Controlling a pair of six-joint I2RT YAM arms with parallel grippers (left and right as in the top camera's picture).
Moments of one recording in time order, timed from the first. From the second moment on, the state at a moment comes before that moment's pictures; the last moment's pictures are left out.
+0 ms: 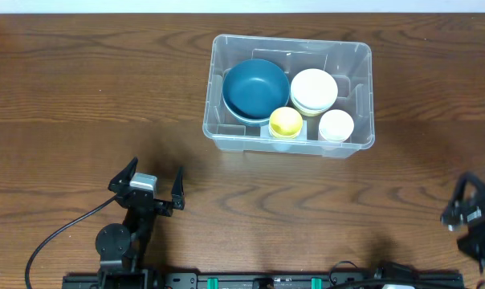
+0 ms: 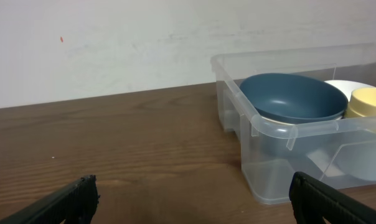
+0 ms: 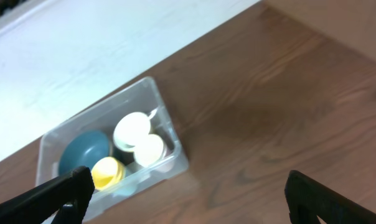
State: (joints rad) left arm 0.01 0.01 0.02 -0.10 0.23 0.04; right arm -0.28 0.75 1.77 -1.52 0.00 0.42
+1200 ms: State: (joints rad) left arm 0.01 0.01 0.02 -0.10 0.23 0.04; right arm 0.00 0.02 0.26 -0.03 -0.23 -0.04
